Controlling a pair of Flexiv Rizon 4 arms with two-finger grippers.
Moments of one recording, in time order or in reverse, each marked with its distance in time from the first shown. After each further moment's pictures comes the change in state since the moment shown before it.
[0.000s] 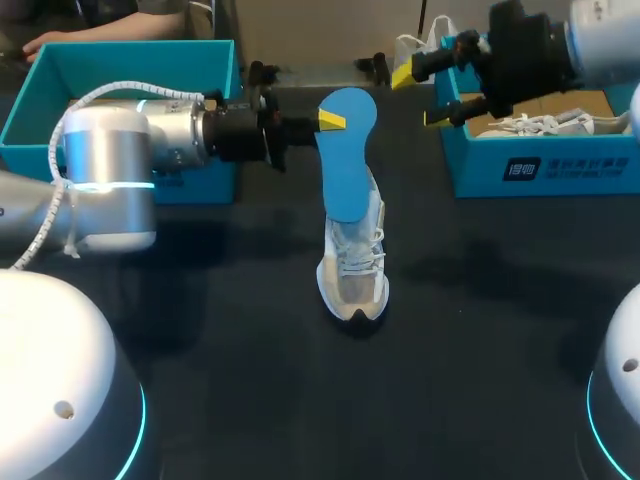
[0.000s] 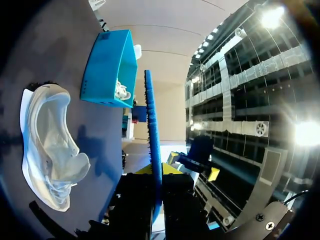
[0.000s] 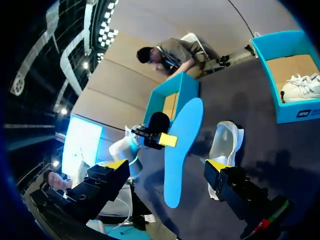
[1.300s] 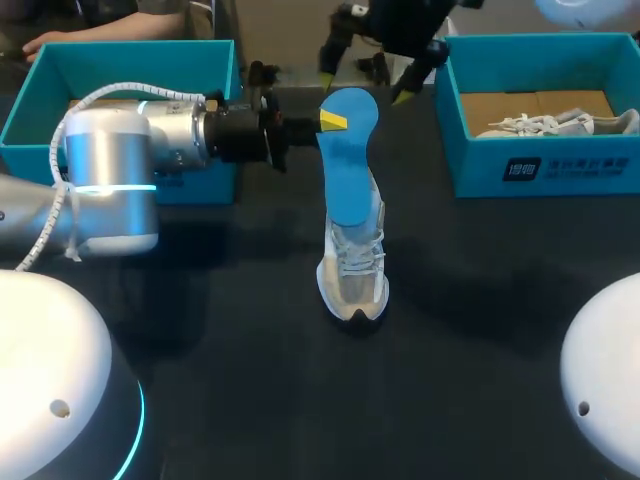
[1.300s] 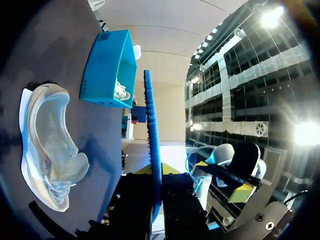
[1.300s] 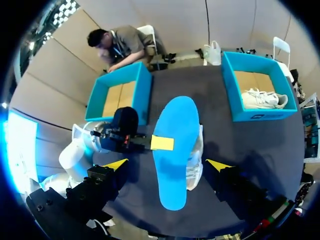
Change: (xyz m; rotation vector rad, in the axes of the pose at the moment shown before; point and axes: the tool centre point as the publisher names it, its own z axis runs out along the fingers) left arm 0.000 0.001 0.001 0.005 0.001 0.001; right arm 0.041 0.003 0.047 0.074 -0.667 0.000
